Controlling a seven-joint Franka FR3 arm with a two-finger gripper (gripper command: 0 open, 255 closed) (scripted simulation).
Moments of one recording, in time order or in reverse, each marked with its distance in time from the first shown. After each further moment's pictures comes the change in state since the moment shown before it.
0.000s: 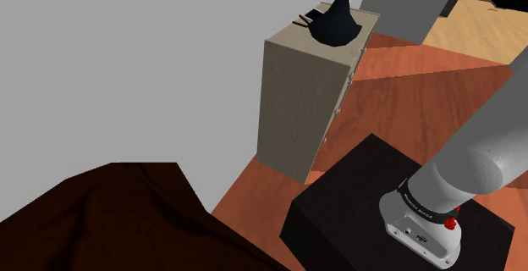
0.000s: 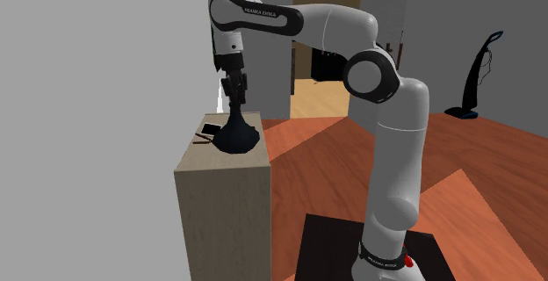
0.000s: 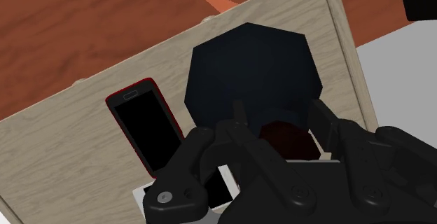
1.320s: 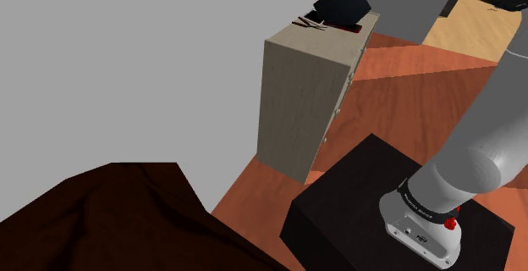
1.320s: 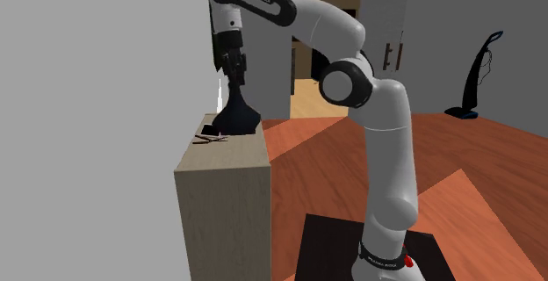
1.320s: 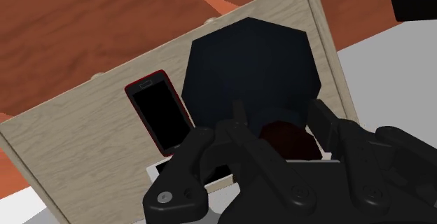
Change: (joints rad) arm -0.021 0.173 -0.011 0.430 0.023 -0.259 -0.021
